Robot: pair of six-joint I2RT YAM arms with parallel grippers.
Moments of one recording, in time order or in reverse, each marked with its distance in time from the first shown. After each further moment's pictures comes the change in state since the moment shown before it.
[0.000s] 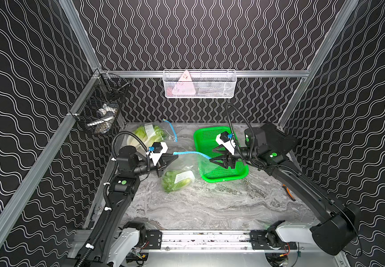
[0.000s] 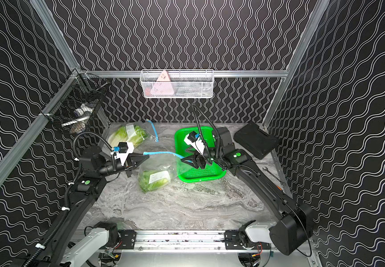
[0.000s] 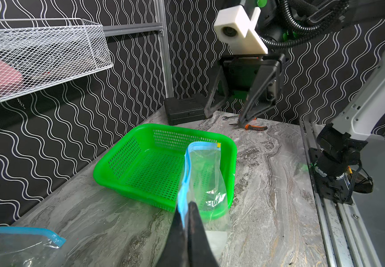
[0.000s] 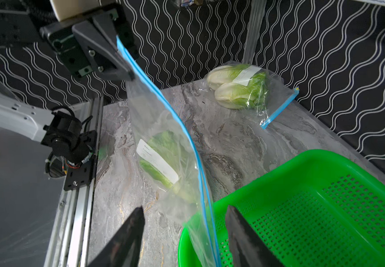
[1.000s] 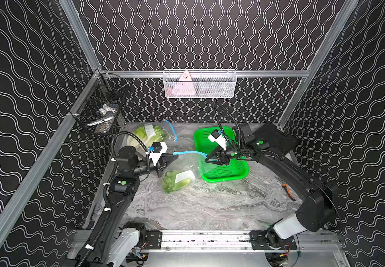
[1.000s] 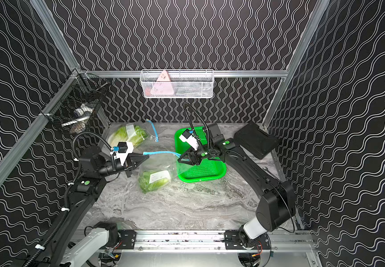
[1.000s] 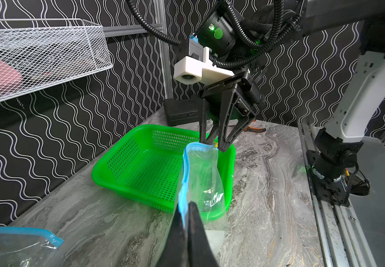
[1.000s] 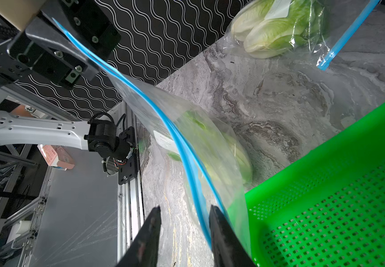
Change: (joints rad) left arm 0.000 -0.006 0.000 0.003 0.003 -0.018; right arm 0.006 0.214 0.152 -0.221 -0.132 0.089
